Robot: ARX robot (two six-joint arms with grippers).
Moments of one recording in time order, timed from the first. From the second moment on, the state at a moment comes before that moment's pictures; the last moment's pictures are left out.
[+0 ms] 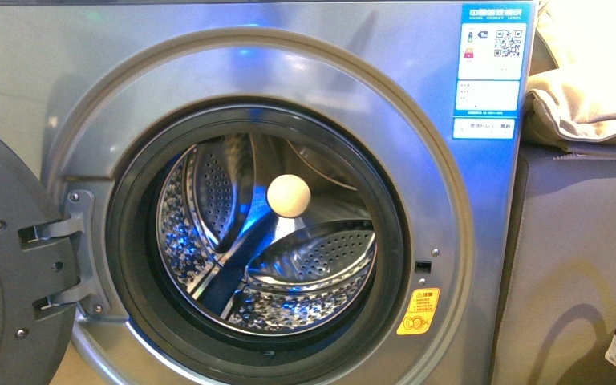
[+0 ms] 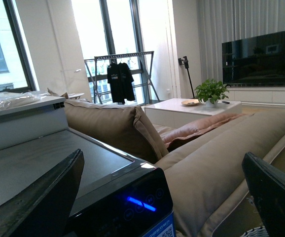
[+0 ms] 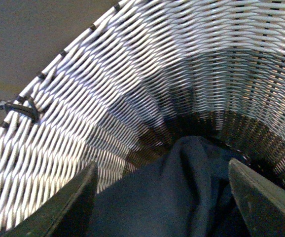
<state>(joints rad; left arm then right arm) -0.61 1.66 2.22 -0.16 0.14 0.16 -0.75 1.51 0.71 0.21 -0.48 0.20</state>
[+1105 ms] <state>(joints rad) -0.61 1.66 2.22 -0.16 0.14 0.16 -0.15 0.34 0.14 0.67 -0.23 0.23</state>
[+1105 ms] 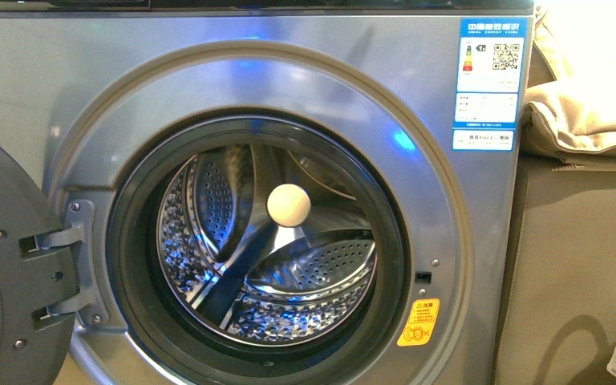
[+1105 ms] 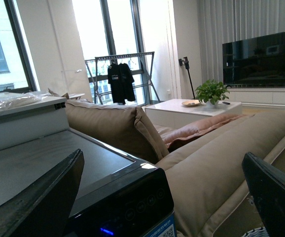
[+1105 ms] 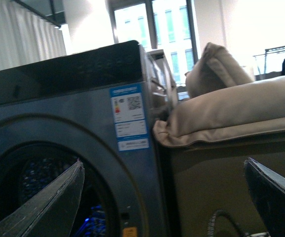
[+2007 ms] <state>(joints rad) -0.50 1.33 1.82 -0.38 -0.47 -0.03 -0.03 0.22 0.24 0.21 -0.02 0.10</state>
